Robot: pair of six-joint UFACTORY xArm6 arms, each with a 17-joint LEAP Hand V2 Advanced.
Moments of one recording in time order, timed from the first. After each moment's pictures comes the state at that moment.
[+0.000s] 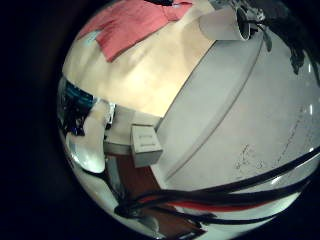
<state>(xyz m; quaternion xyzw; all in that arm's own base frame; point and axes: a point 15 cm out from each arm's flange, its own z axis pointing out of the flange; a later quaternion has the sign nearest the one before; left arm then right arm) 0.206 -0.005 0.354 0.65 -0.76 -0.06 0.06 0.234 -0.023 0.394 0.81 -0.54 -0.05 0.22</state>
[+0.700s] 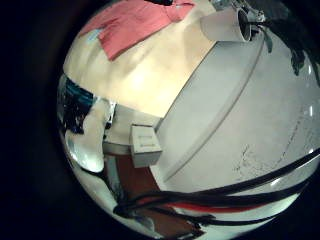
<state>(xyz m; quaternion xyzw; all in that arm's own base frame) 0.213 -0.013 0.290 0.64 -0.77 -0.06 0.06 0.223 -0.023 0.373 0.81 -0.53 -0.07 0.23</state>
